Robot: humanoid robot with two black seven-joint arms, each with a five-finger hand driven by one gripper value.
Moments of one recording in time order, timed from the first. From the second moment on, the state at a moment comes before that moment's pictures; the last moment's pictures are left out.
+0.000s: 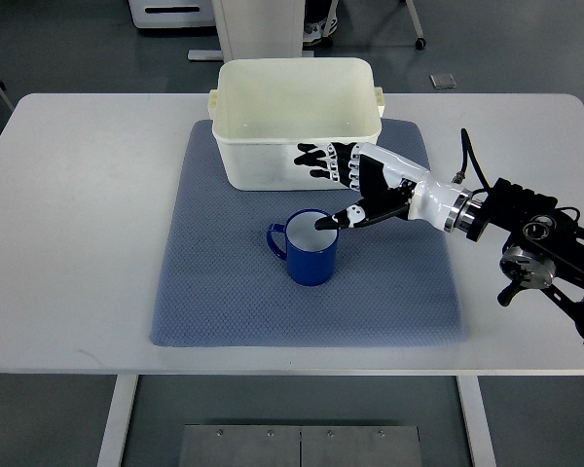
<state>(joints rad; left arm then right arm) -0.01 0.00 -0.59 -0.14 0.35 -0.04 -0.01 0.77 -0.36 0.55 1.18 -0.71 0.33 0.25</state>
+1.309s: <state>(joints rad) -0.01 0.00 -0.59 -0.14 0.35 -0.04 -0.01 0.70 -0.27 0.47 1.07 -0.76 0.21 0.23</state>
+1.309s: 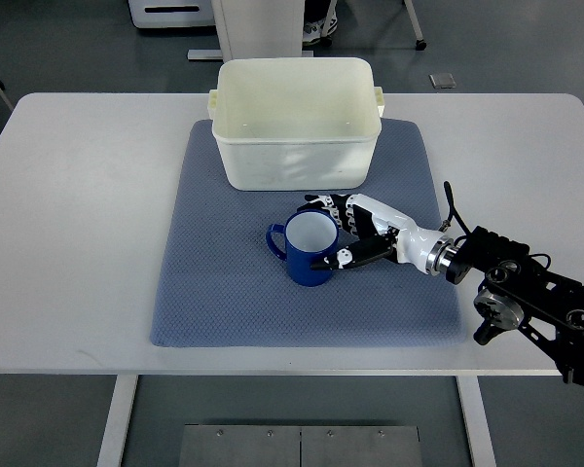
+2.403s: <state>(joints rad) -0.01 0.00 -0.59 -0.14 0.35 -0.04 -0.01 0.74 -0.29 0.56 1.12 -0.74 0.20 0.31</state>
